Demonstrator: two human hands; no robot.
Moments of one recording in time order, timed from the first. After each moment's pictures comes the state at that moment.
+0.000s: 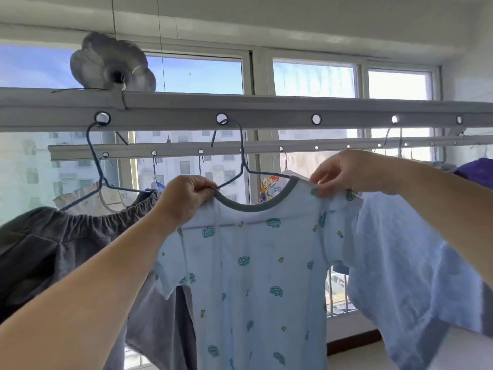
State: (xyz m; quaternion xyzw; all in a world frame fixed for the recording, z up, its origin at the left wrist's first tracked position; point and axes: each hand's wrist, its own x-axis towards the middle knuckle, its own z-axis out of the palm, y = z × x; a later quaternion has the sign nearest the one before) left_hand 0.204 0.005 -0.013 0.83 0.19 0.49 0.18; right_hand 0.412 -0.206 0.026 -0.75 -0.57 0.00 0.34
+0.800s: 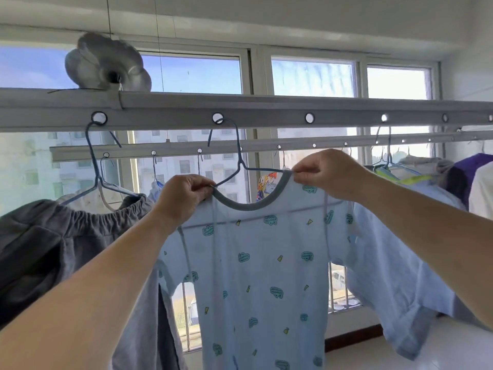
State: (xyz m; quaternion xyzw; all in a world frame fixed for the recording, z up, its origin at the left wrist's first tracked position) left_hand 0.201 0.000 -0.015 0.82 0.19 0.51 0.19; right_hand 0.391 -0.183 0.010 -0.72 -0.56 -0.20 0.36
